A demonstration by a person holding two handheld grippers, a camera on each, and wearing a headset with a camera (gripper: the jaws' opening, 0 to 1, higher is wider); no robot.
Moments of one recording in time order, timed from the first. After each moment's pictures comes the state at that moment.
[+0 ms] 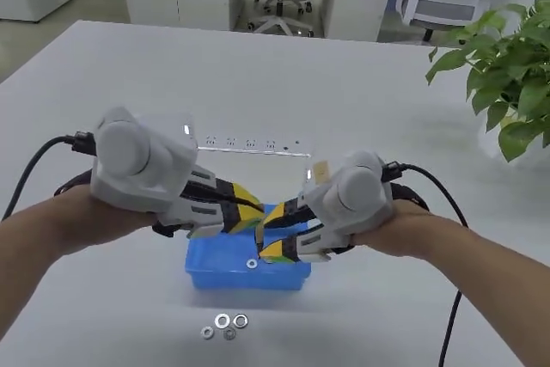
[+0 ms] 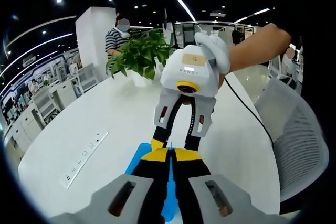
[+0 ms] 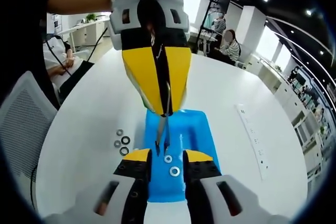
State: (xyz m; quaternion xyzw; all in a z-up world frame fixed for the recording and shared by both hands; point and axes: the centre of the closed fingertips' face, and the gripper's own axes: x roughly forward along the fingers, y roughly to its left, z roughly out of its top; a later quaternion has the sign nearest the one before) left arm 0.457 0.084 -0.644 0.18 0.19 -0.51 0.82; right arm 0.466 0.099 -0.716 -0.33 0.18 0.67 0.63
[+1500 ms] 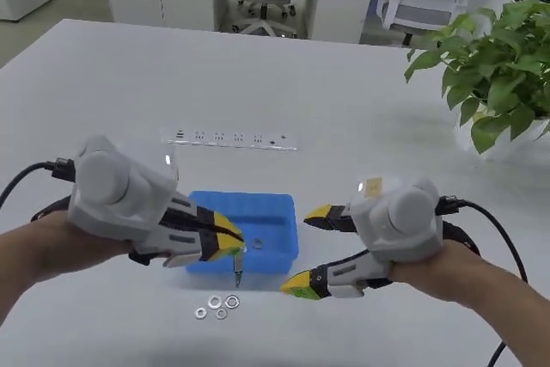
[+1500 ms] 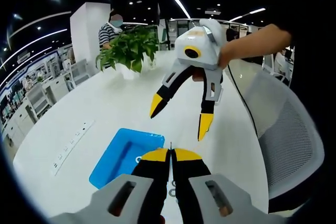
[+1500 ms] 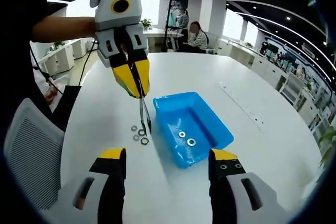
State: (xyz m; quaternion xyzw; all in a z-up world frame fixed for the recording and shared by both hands) left arm 0.406 0.088 -0.672 0.18 0.21 -0.54 0.80; right arm 0.428 0.042 -0.712 -0.25 0.23 0.59 0.73
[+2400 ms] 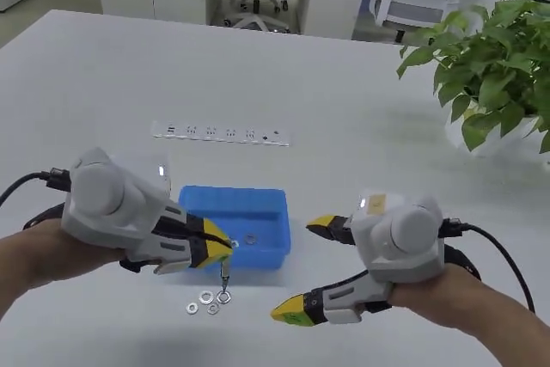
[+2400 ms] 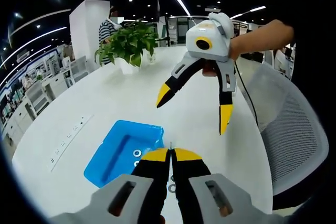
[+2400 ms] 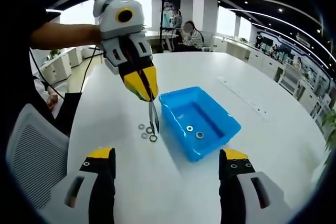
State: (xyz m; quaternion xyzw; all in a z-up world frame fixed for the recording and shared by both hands) left arm 0.405 0.089 -0.691 0.19 0.22 -0.54 0.80; right arm 0.410 0.036 -0.720 -0.21 0.25 0.58 0.74
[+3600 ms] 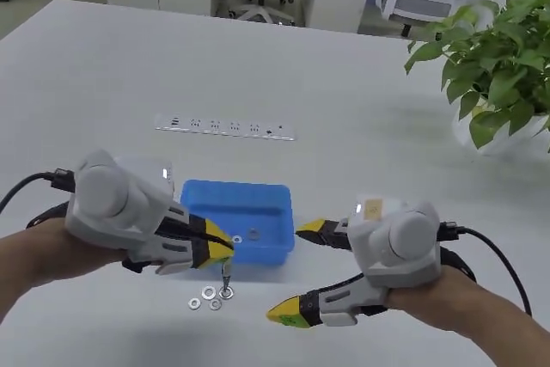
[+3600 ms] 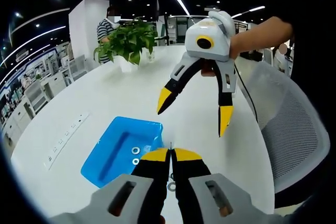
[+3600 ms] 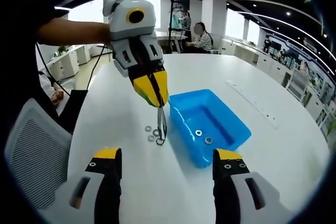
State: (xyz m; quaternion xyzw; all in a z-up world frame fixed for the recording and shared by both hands) left arm 0.405 0.092 -0.699 0.18 0.22 -0.54 0.79; right arm 0.403 0.051 -0.725 -0.22 0.23 0.62 0.72
